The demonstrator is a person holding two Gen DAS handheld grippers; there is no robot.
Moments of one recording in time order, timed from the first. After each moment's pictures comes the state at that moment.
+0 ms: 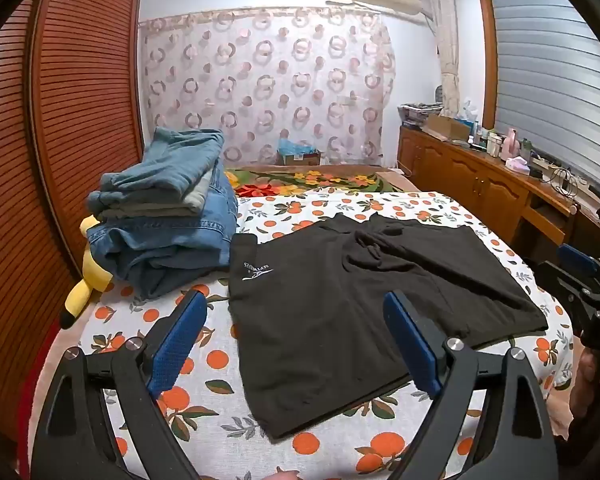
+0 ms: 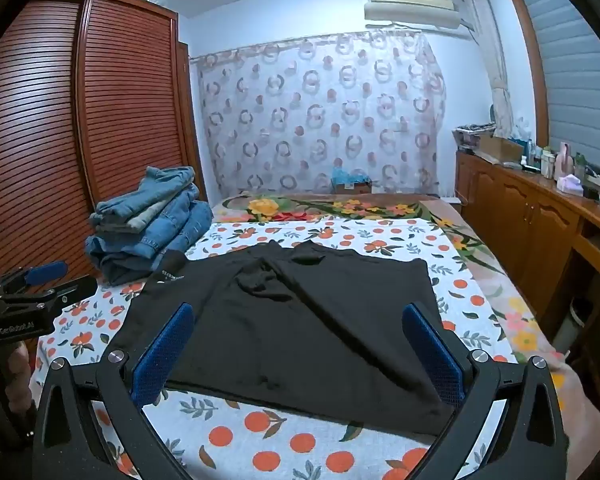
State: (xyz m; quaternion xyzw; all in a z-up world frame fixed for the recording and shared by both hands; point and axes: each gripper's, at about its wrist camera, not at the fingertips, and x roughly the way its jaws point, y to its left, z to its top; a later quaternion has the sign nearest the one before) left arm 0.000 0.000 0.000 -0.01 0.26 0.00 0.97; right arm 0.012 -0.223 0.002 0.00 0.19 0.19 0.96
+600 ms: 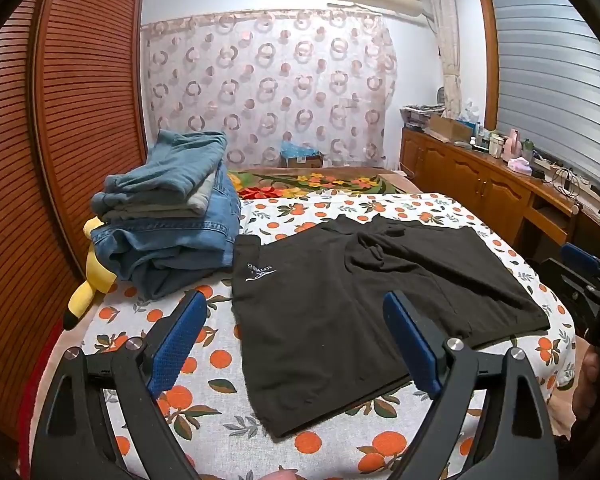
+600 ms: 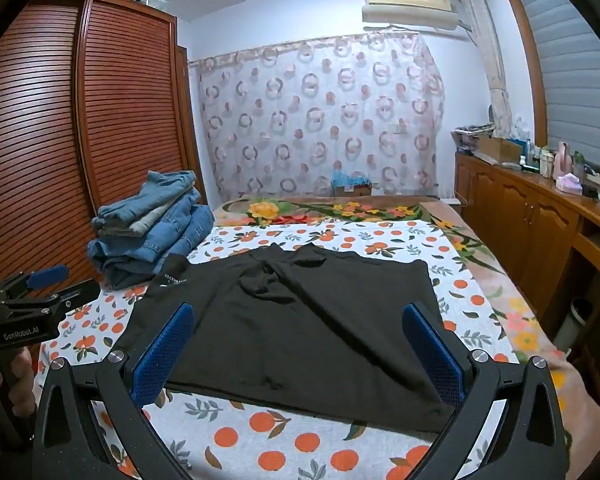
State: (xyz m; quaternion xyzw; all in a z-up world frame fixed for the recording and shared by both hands) left arm 0.000 0.000 0.000 -0.01 0.26 0.00 0.97; right arm 0.009 -0.222 0.002 0.00 0.18 0.19 0.96
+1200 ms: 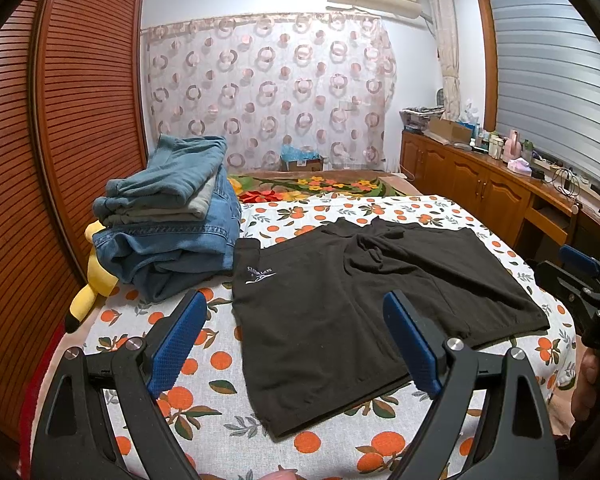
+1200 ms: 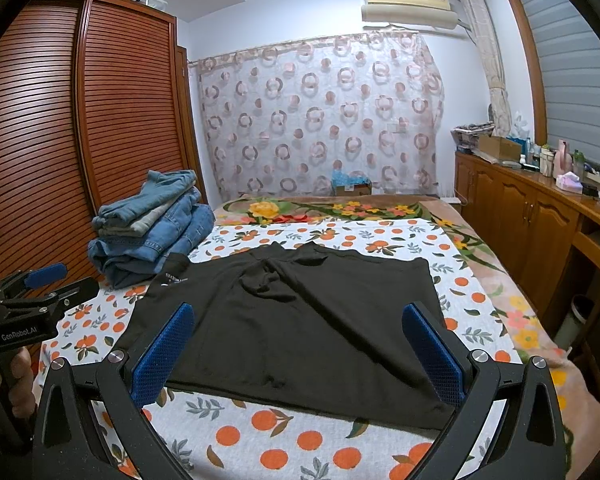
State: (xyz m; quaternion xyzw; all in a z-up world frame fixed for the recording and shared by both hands) left arm 0.002 0.000 -0.001 0.00 0.25 0.00 0.97; right arm 0.006 -0.221 0.003 0.01 0.18 0.19 0.96
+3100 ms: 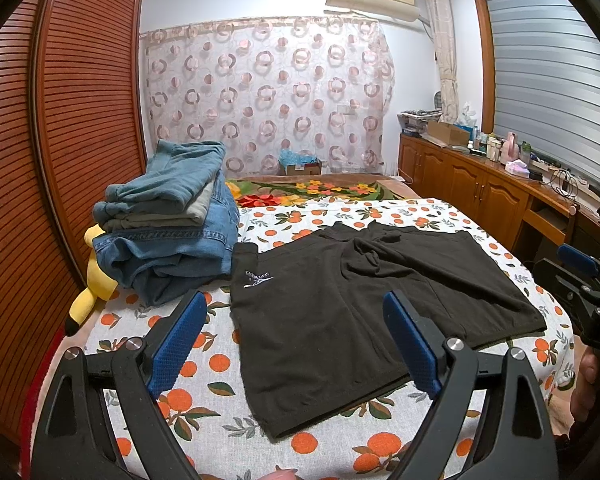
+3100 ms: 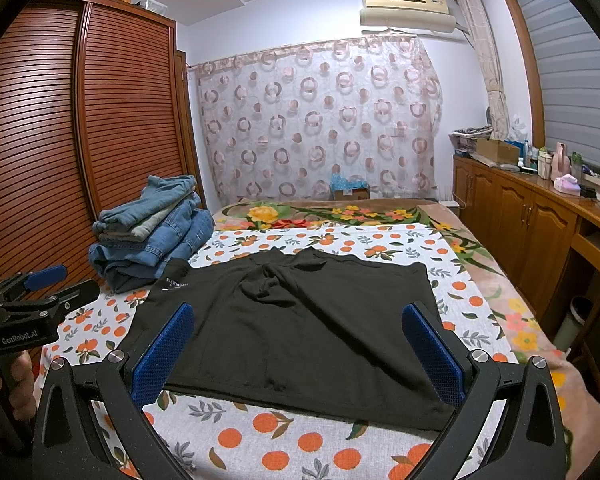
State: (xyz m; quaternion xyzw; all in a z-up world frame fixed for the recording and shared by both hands) left arm 0.001 0.004 0.014 0.00 0.25 0.01 0.97; right arm 0.005 -0.222 0.005 0.01 0.18 0.19 0.97
